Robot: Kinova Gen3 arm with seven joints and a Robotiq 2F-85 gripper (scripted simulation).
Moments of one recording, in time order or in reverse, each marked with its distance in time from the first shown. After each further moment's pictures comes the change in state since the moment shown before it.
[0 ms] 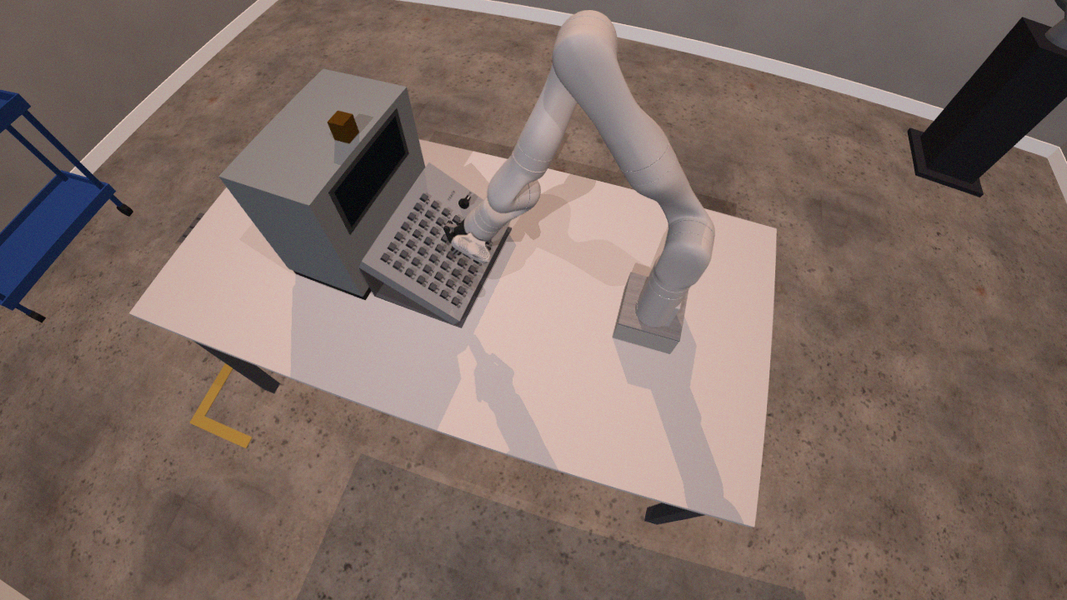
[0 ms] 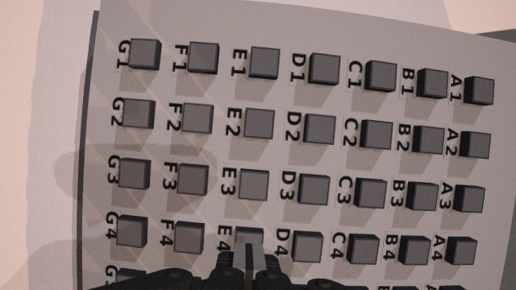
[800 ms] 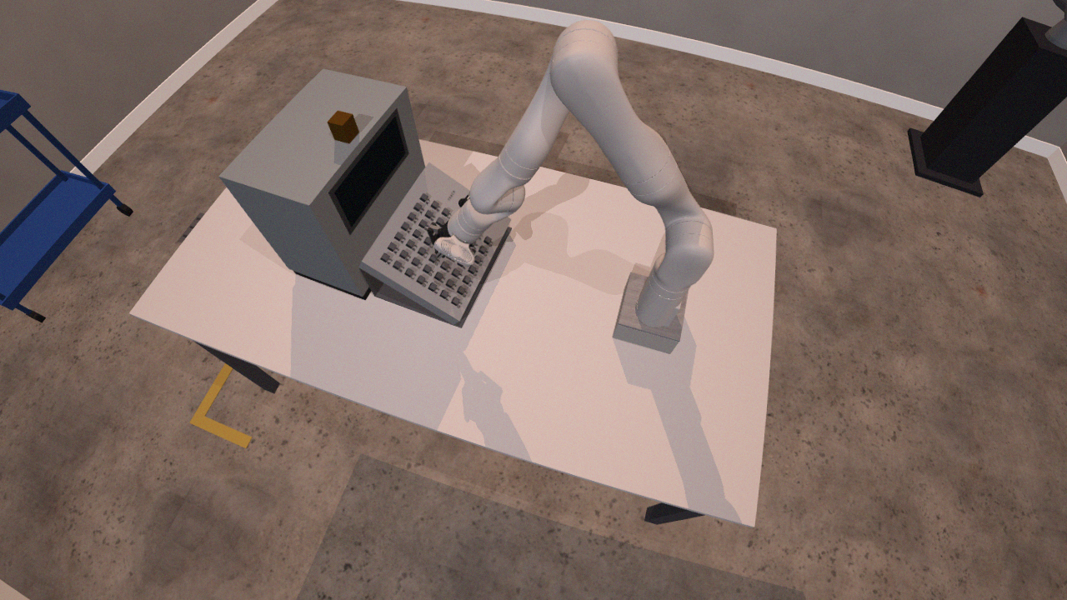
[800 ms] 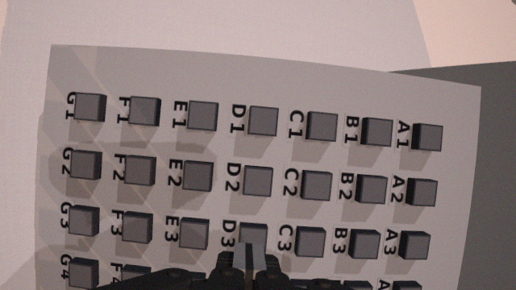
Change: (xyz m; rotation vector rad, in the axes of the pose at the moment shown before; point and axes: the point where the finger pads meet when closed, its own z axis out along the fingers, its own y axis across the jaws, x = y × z) arm 0.032 0.031 -0.004 -0.012 0.010 0.000
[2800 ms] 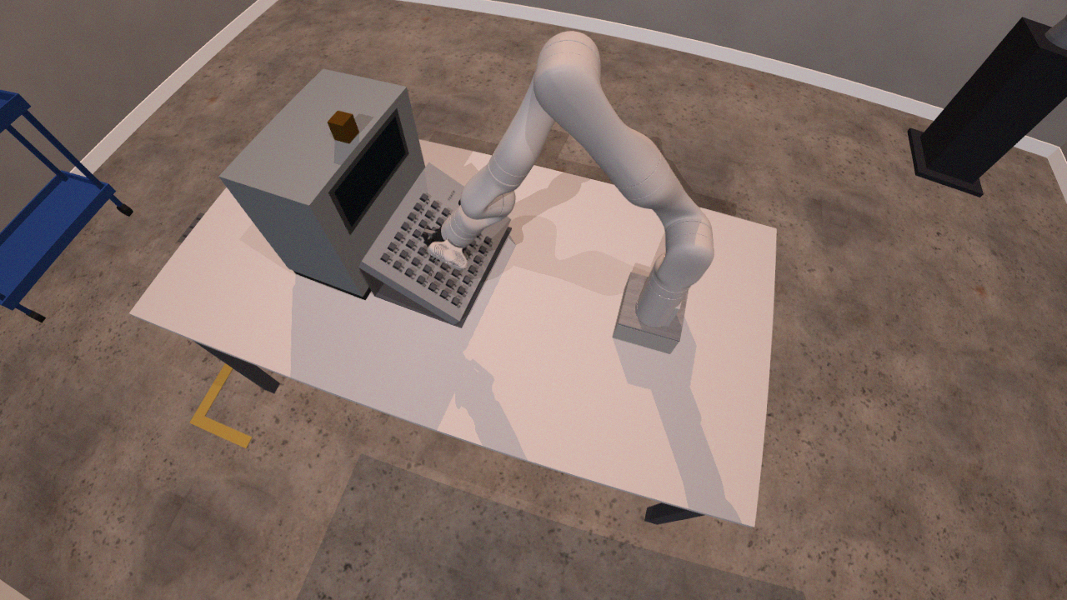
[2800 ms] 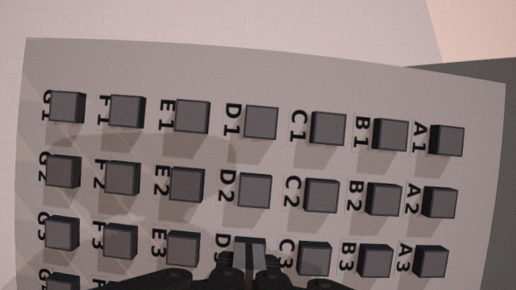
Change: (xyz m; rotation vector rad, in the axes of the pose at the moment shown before) arm 0.002 0.003 0.025 0.013 -0.010 0.000
